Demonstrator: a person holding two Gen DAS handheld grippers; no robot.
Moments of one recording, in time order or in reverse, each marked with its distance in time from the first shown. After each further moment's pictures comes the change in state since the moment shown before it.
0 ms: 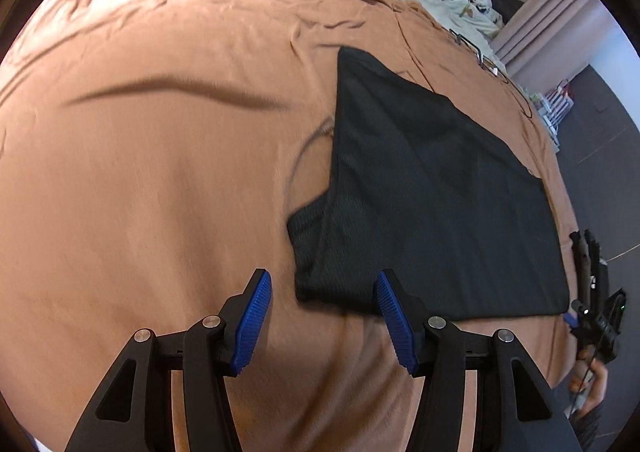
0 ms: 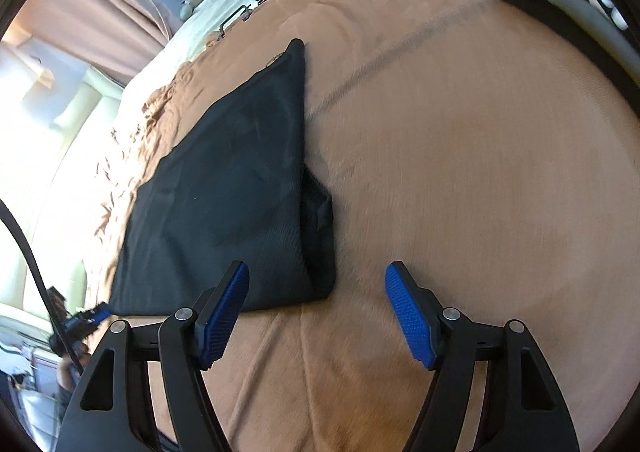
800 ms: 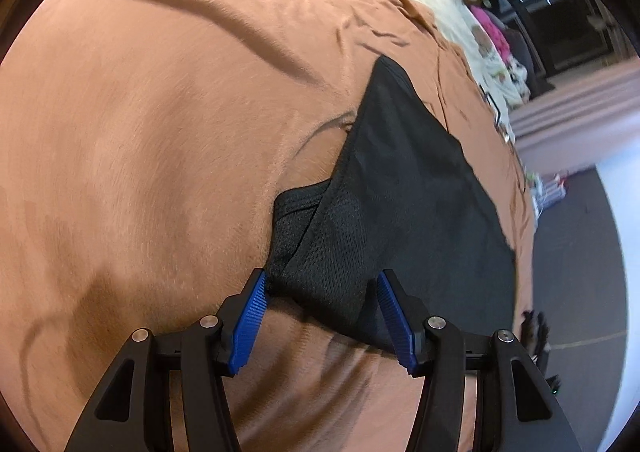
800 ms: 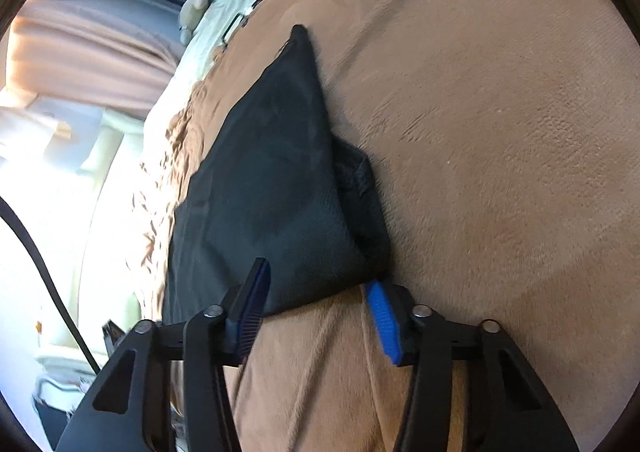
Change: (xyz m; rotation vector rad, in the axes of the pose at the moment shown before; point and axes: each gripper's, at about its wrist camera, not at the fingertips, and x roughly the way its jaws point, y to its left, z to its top) left arm 0.013 0.020 -0.009 -0.369 -0.029 -0.148; right arm 0.019 -0.042 -0.011 0.204 -0.009 0.163
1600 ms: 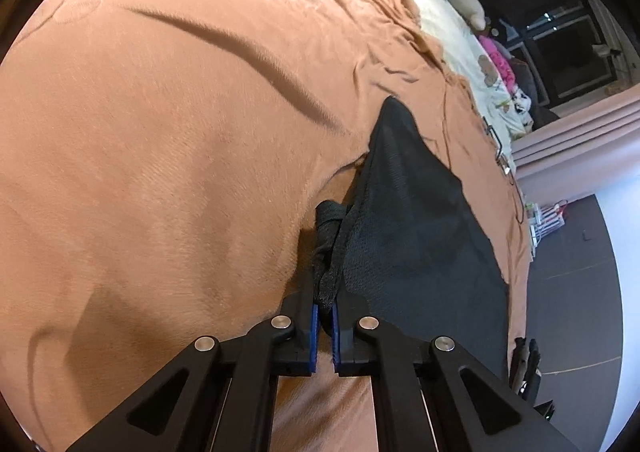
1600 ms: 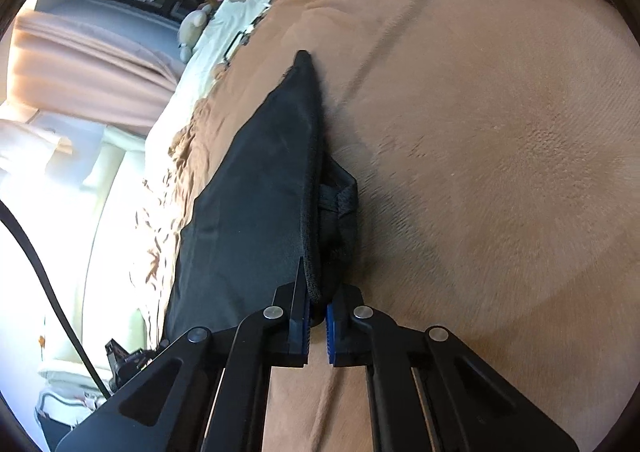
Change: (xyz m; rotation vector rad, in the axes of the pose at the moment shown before) left arm -0.024 0.004 0.012 -0.023 -0.093 0.007; right arm -0.012 0.032 -0.024 -0.036 -0.039 -0.011
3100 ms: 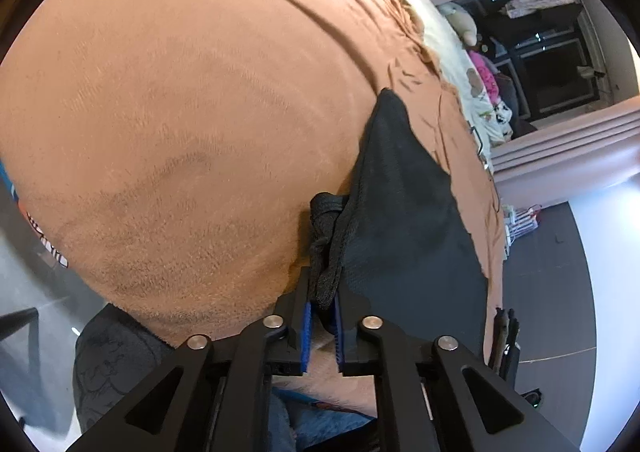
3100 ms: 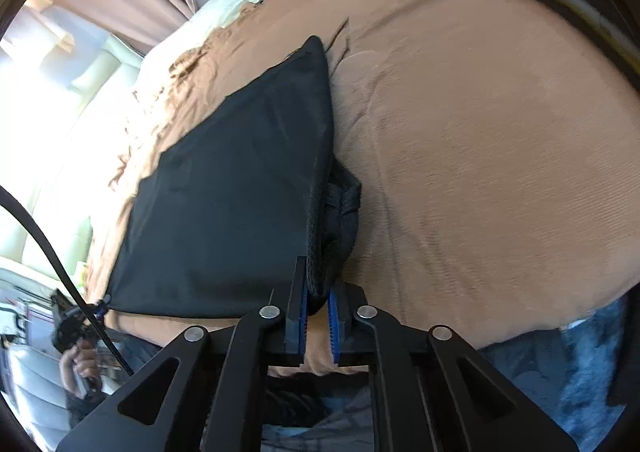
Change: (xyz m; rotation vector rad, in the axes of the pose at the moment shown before) left arm -0.063 0.078 -0.062 -0.054 0.006 -0.090; right arm -0.016 0.039 -0.028 -0.291 0.063 -0.198
